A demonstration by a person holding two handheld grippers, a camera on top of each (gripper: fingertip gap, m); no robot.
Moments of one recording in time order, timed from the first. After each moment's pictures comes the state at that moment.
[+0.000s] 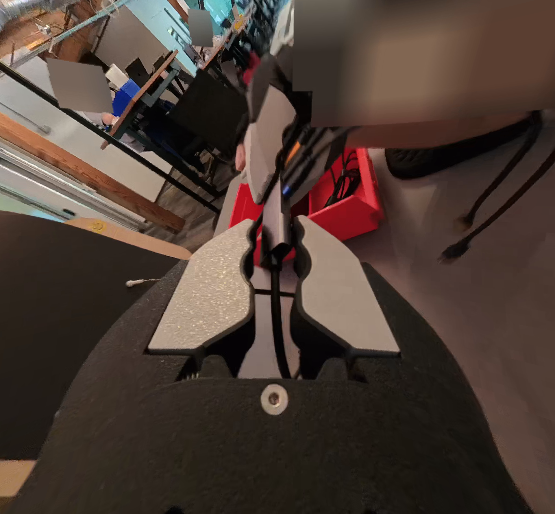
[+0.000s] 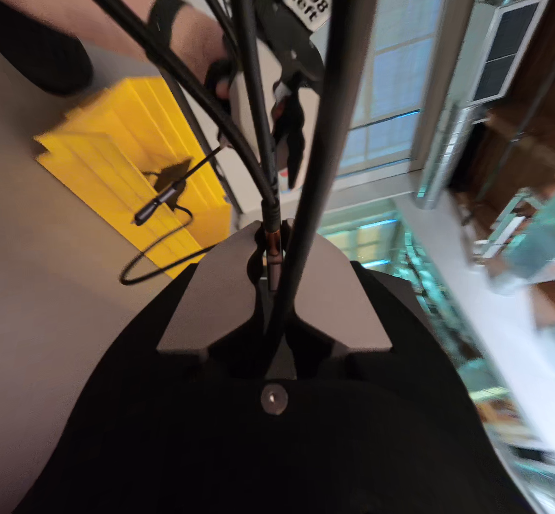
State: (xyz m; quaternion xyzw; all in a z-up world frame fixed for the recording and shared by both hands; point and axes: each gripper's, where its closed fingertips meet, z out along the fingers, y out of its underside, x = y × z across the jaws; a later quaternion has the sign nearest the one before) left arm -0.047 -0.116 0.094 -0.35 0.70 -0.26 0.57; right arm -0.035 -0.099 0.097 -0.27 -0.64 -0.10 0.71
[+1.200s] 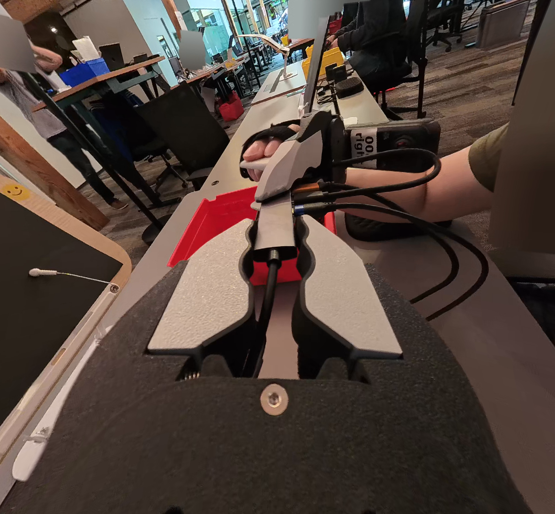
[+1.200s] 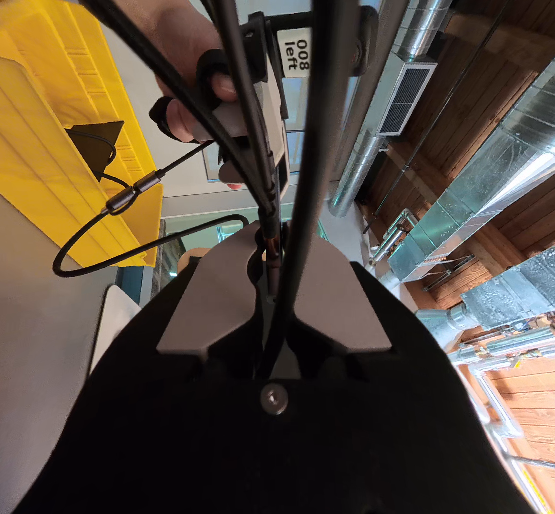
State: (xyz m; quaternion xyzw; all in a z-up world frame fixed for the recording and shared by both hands) left arm -0.037 -0.109 0.100 -0.42 0.63 -0.40 0.51; right arm -0.030 -0.097 0.108 -0.18 -0.59 -0.23 0.76
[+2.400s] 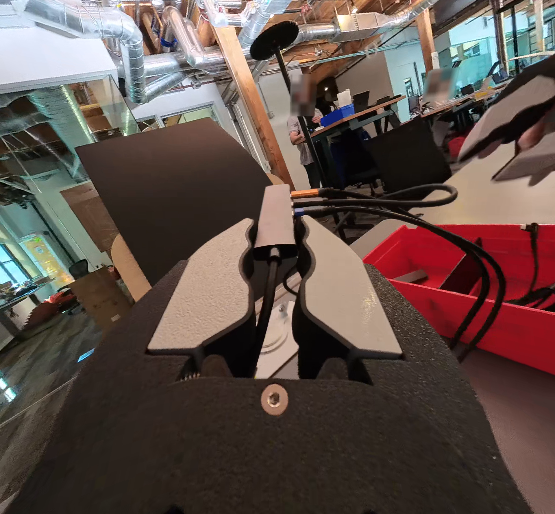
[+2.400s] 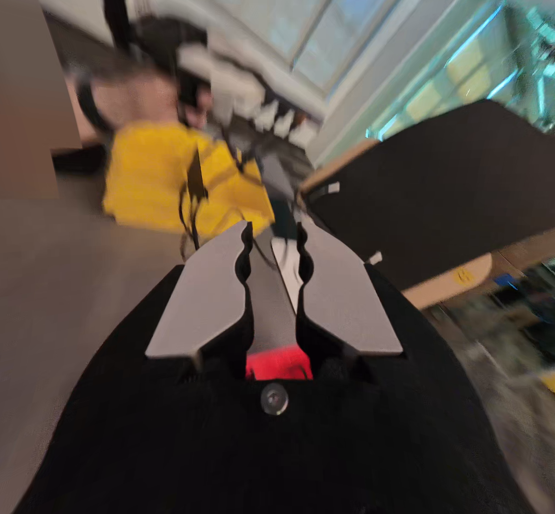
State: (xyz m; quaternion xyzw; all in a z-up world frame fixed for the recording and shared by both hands) left arm -0.097 -0.008 0.158 -0.47 0.38 -0.21 0.76; right arm 0.053 -0.092 0.137 -0.56 -0.50 0.08 0.66
